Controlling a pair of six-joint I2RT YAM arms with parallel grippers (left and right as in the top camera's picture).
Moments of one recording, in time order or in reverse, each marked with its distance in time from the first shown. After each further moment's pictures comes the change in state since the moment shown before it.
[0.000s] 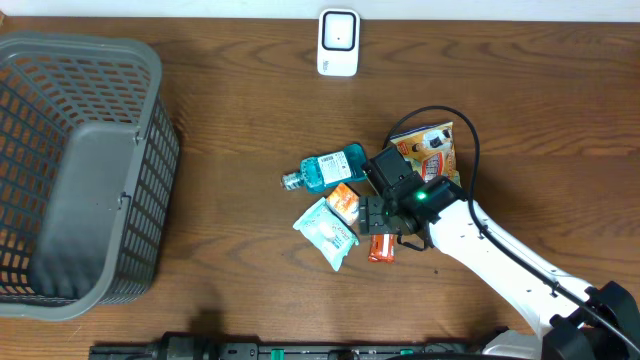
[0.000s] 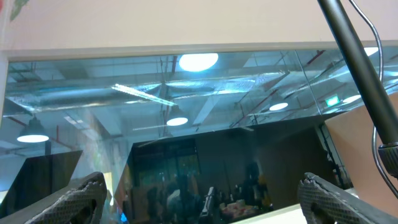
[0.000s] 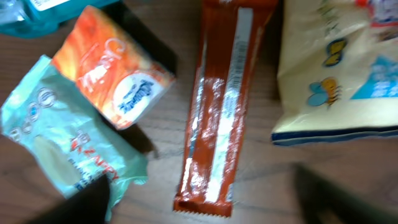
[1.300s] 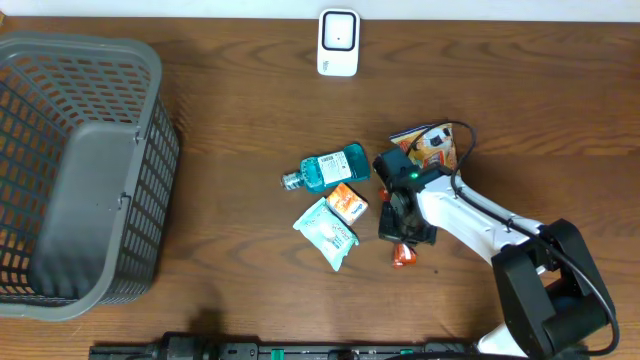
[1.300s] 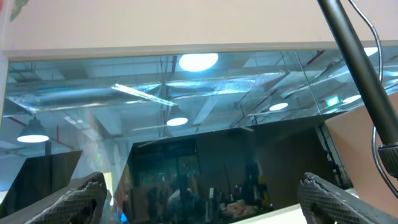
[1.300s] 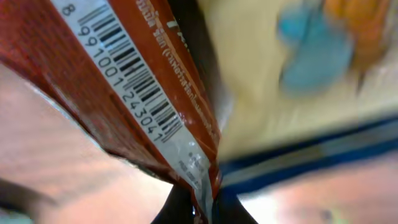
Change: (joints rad) left arm 0.000 0.000 0.000 0.000 0.000 0.000; right arm -0.126 0.232 -0.015 -0.082 -0.070 0.128
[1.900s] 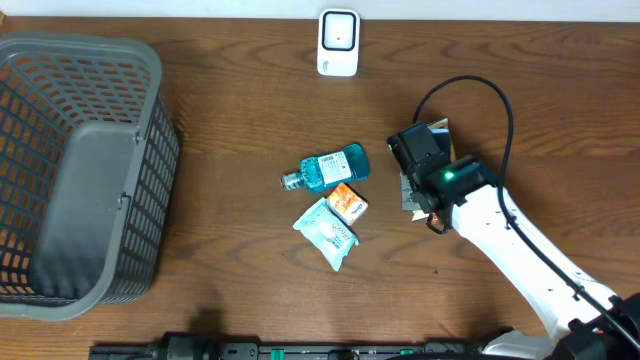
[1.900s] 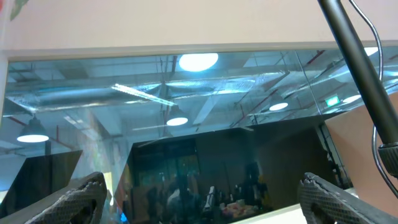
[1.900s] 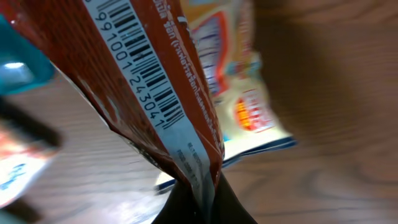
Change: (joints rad) left arm 0.000 0.000 0.000 0.000 0.000 0.000; right arm 0.000 -0.245 0.121 -0.051 0.430 -0.267
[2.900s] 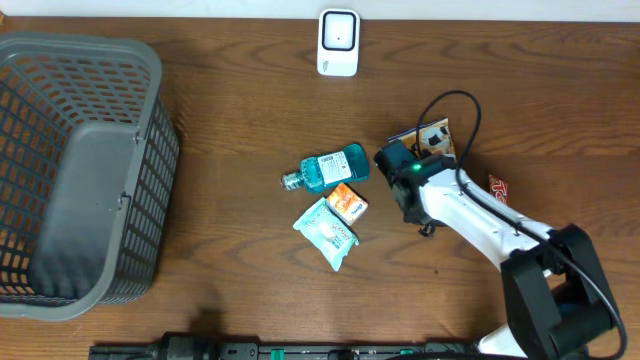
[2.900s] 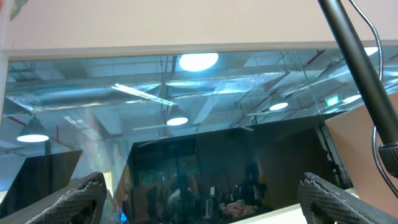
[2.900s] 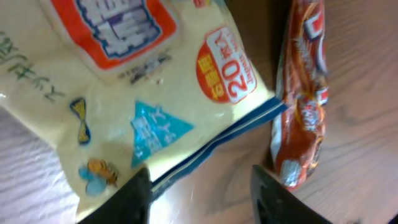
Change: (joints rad) left arm 0.000 0.000 0.000 0.000 0.000 0.000; right arm -0.026 0.211 -0.059 -0.048 0.059 0.242
